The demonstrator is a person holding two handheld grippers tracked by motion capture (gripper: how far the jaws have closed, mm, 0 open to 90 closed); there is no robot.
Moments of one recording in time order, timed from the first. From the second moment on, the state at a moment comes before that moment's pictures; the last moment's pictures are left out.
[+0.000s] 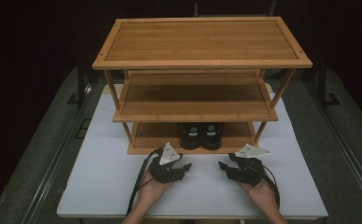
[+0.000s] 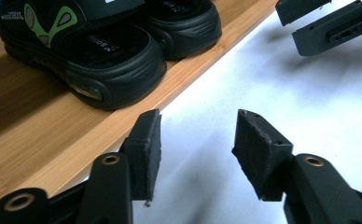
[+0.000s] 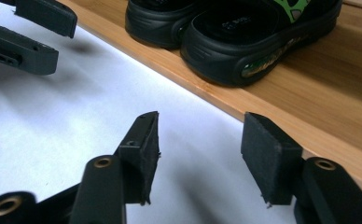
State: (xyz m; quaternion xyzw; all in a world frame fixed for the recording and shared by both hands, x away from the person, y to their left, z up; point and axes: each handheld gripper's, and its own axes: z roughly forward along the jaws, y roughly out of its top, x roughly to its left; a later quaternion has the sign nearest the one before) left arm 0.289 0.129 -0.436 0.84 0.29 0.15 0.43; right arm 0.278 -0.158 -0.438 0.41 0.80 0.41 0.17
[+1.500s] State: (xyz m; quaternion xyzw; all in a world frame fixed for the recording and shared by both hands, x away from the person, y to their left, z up) left arm 0.266 0.187 -0.427 0.83 0.32 0.17 0.42; right arm 0.246 -0.211 -0.440 0.44 0.78 0.42 0.15
